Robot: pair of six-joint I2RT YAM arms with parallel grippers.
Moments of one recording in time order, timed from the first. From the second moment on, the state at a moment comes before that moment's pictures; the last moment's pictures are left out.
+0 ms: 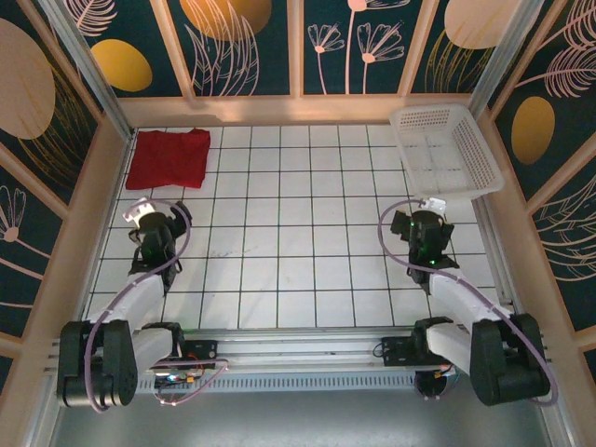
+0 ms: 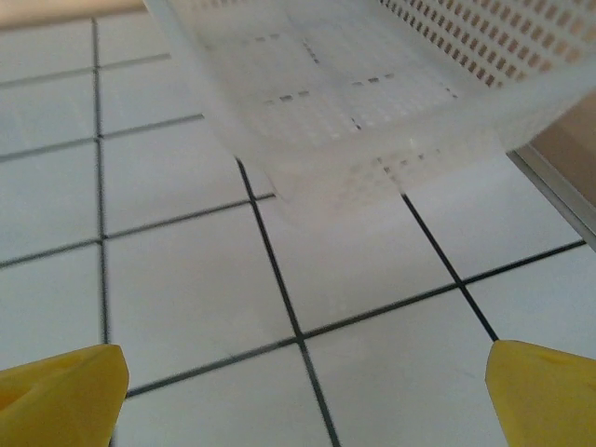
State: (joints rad) left arm 0.01 1.10 0.32 0.36 -0.32 -0.42; right arm 0.17 1.08 0.34 0.22 0.41 0.20
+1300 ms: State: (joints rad) left arm 0.00 1.52 0.21 1.23 -0.25 -0.14; right arm -0.01 1.54 0.22 1.16 0.11 0.11
